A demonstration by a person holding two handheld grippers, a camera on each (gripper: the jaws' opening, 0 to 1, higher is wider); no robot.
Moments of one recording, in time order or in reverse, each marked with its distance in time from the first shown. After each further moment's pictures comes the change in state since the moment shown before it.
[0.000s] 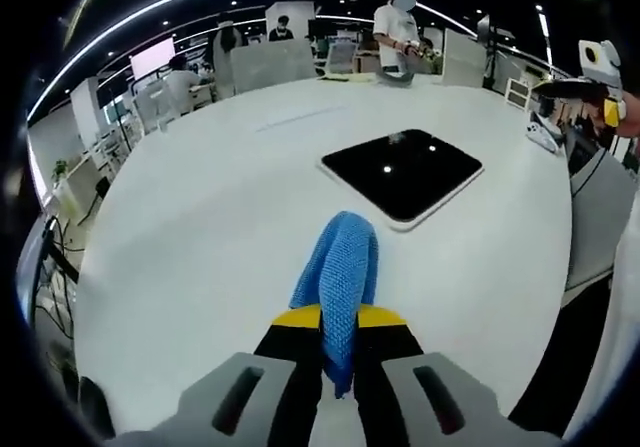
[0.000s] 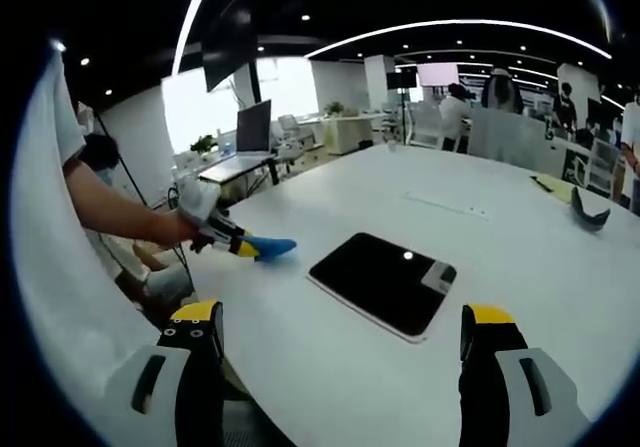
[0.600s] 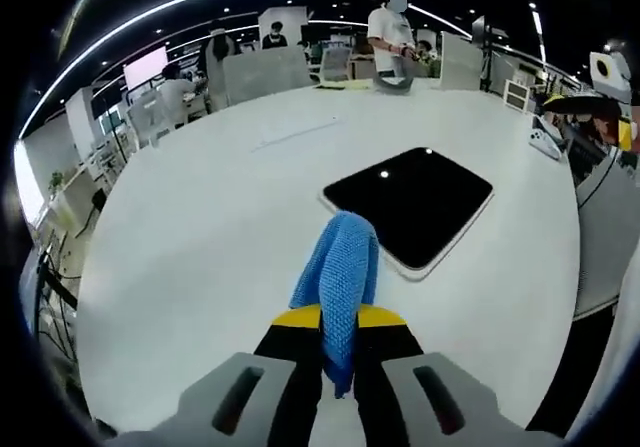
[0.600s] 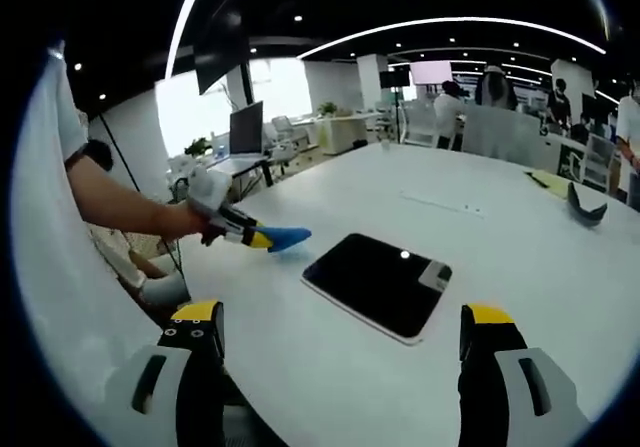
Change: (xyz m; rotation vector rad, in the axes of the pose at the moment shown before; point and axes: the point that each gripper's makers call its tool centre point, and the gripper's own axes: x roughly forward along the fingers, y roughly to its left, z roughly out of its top) left arm 0.028 0.007 0.044 0.029 -0.023 -0.014; right arm 0.006 -0.008 0.002 0.021 -0.004 -0.019
